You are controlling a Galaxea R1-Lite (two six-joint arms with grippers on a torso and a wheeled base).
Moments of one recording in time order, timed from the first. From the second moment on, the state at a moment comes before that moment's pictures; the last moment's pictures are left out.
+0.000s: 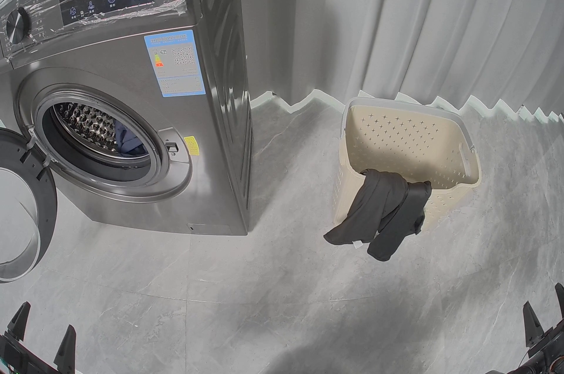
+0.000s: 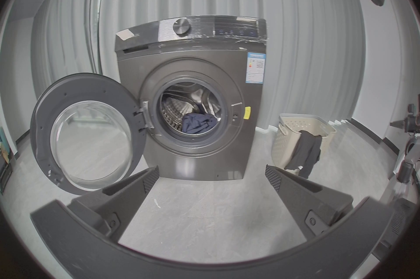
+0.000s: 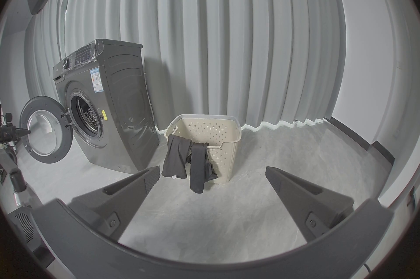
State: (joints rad) left arm 0.01 0.01 -0.02 0.01 0.00 0.00; right arm -0.01 0.01 -0.02 0.01 -0.02 0.02
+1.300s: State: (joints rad) left arm 0.00 0.01 -0.02 0.00 -0.02 -0.02; right arm -0.01 0.01 -0.02 0.01 -0.02 0.01
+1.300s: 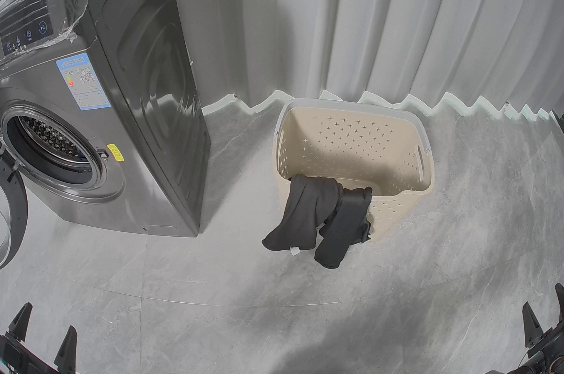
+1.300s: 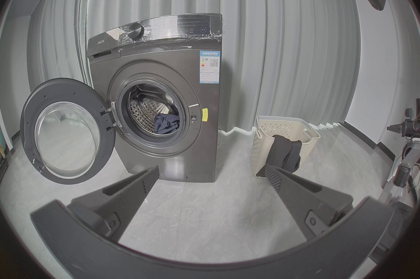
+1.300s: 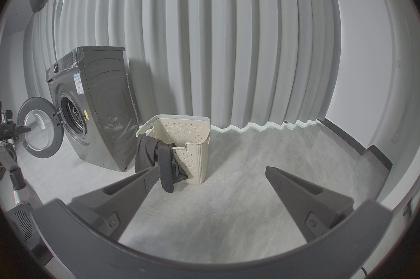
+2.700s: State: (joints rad) left arm 0.00 0.01 -0.02 0.00 -0.02 -0.01; right arm 0.06 0.32 -0.22 -0.15 0.02 0.09
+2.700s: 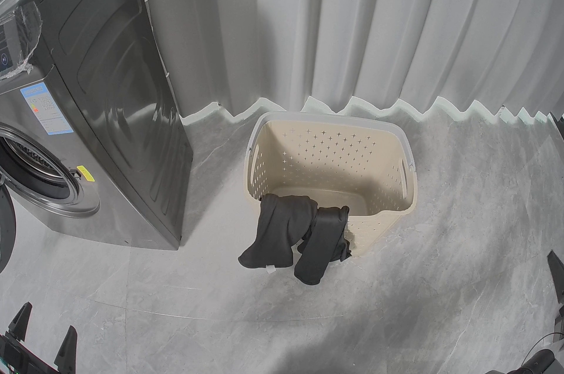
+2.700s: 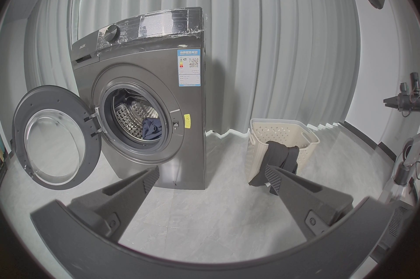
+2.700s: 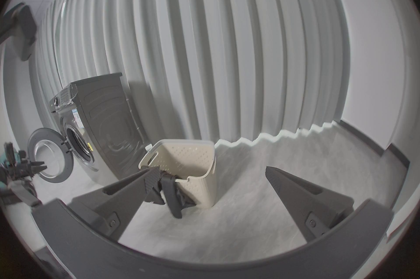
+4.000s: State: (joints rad) left arm 0.00 0.02 -0.02 0.00 -0.02 -0.01; right arm 0.42 1.58 -0.30 -0.80 -0.03 0.31
